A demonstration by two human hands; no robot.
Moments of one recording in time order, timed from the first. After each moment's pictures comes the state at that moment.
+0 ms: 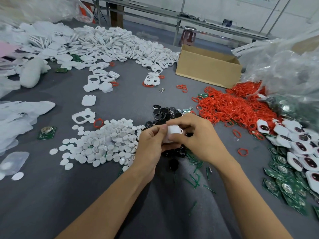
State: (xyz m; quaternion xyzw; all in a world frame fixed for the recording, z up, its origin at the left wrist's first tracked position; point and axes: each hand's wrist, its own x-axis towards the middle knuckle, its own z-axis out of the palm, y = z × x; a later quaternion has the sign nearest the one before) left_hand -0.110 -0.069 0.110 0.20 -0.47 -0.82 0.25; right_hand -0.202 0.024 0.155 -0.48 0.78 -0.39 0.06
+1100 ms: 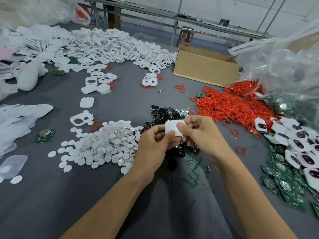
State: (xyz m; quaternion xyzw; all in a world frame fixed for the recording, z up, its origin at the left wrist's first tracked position) left_hand -0.109 -0.064 0.110 0.18 -0.53 -0.79 0.26; right_hand -0.209 0.029 0.153 -0.30 0.79 -0.50 0.17
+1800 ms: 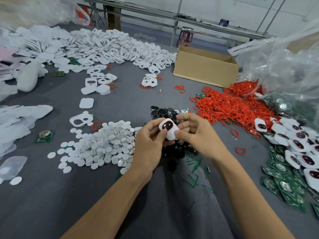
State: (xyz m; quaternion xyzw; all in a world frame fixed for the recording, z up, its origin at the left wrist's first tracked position) left_hand -0.111 -0.069 0.109 0.20 -0.53 -0.77 0.31; right_hand -0.211 0.028 0.148 -0.34 0.76 -0.52 0.18
